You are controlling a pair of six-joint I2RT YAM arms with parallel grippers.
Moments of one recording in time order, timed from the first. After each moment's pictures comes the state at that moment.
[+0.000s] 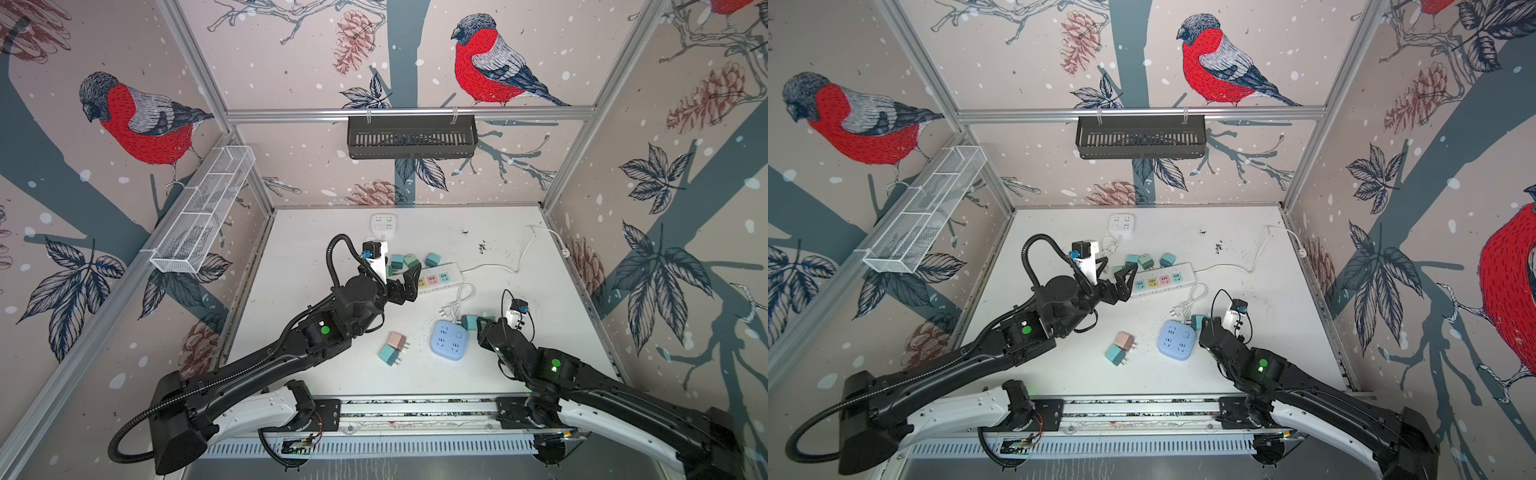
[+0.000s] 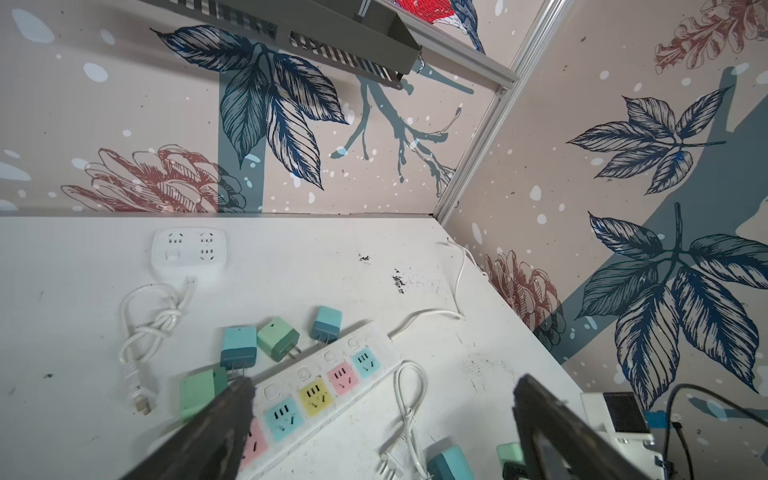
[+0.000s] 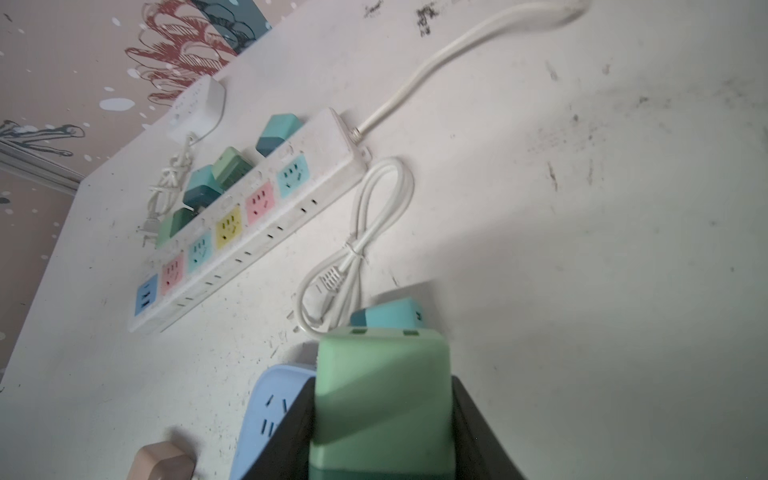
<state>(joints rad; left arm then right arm) -0.97 1.03 0.82 0.06 -0.39 -0.41 0.98 0.64 0.33 -0.41 0.61 1.04</state>
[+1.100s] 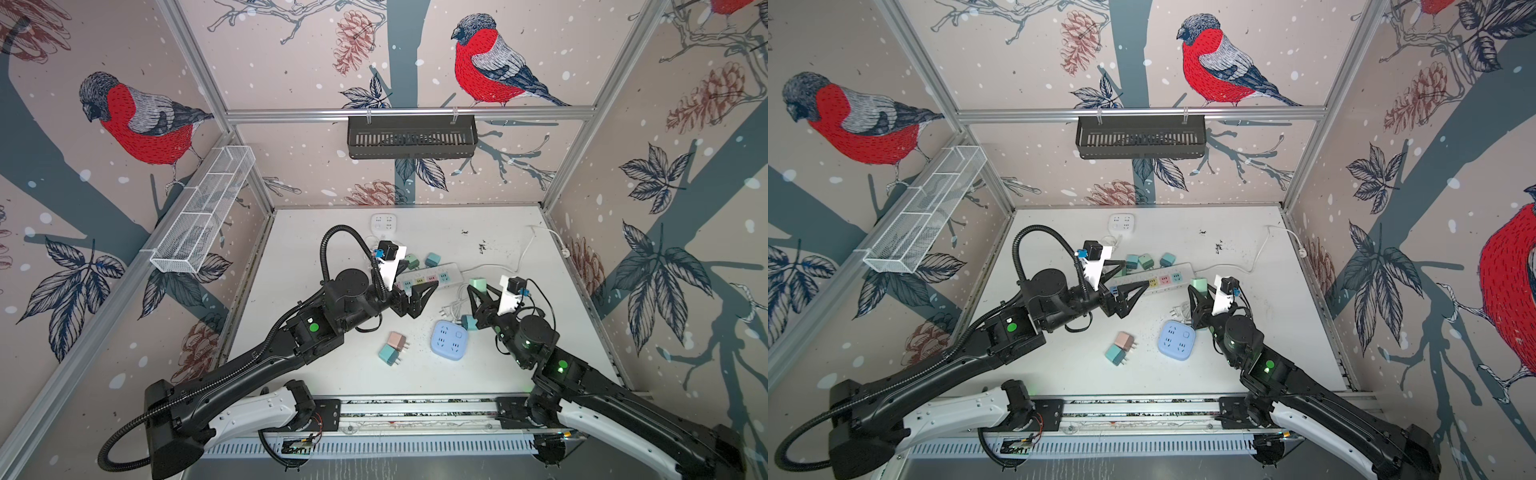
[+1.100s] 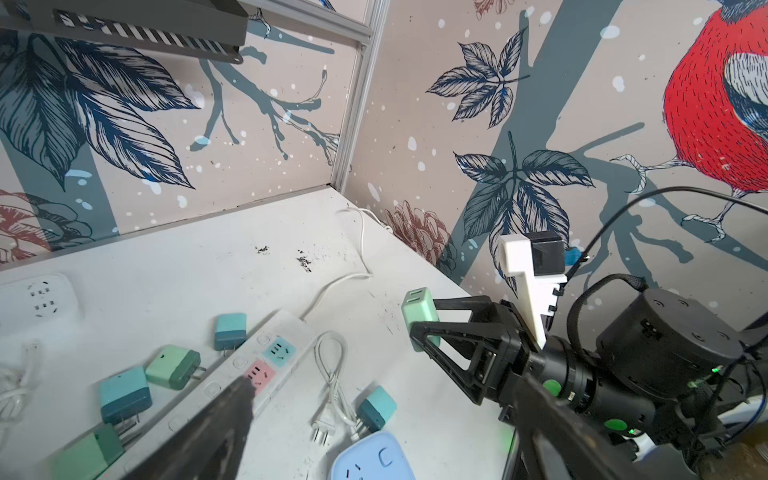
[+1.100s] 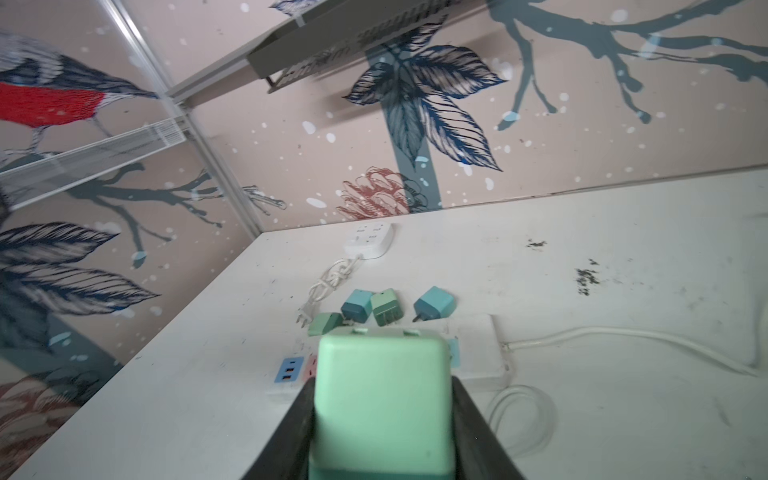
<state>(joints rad) -0.96 0.98 0.91 -0.05 0.03 -0.31 0.92 0.53 0.29 0.19 0.42 0.33</state>
